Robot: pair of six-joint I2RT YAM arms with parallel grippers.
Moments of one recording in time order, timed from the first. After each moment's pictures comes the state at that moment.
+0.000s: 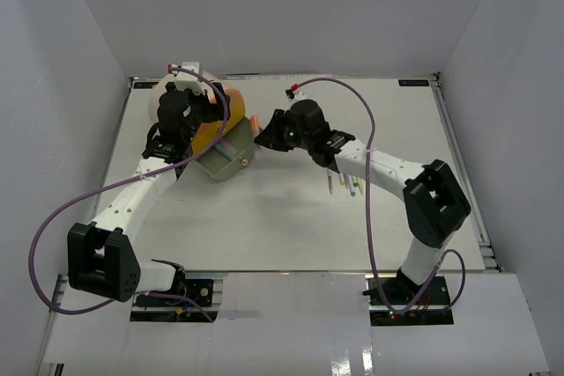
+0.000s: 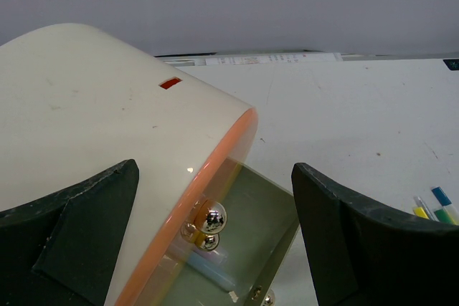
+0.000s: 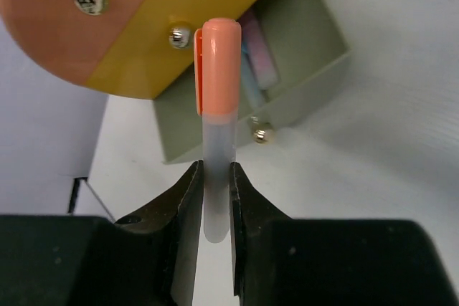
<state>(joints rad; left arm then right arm) -0.26 1.31 1.03 0.16 -0.04 -0.13 0.74 1.71 1.28 0.00 -0.15 0.72</state>
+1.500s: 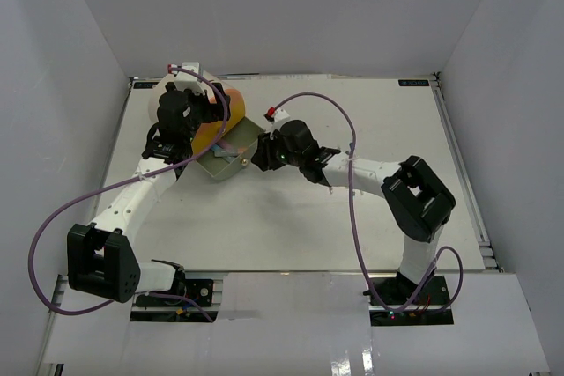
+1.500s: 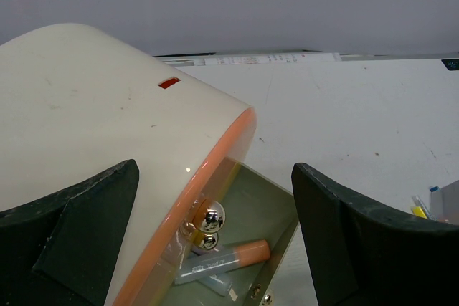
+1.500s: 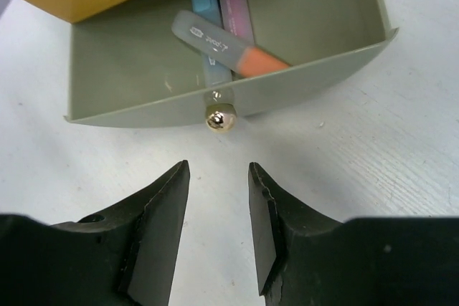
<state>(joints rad) -0.26 1.31 1.03 0.16 -0.04 -0.13 0.83 1.82 1.18 0.21 -0.12 0.37</state>
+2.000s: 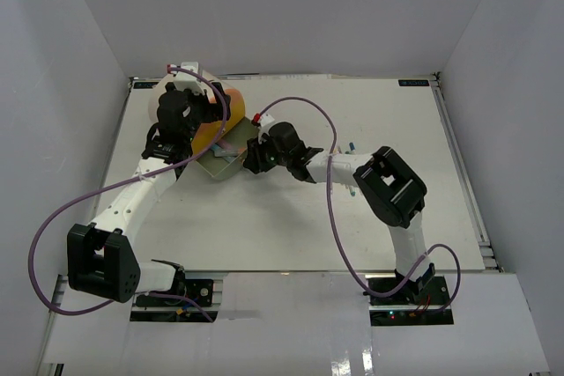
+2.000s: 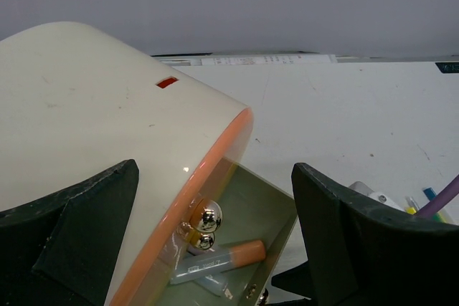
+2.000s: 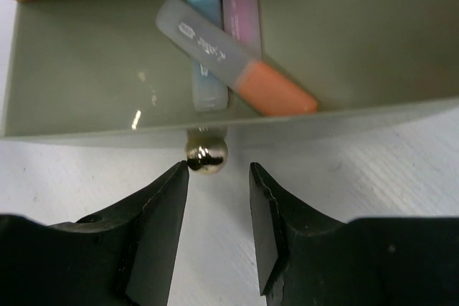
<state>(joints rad) -0.26 1.31 1.03 0.16 -0.04 -0.15 0.83 2.04 1.29 0.27 -0.20 0.28</state>
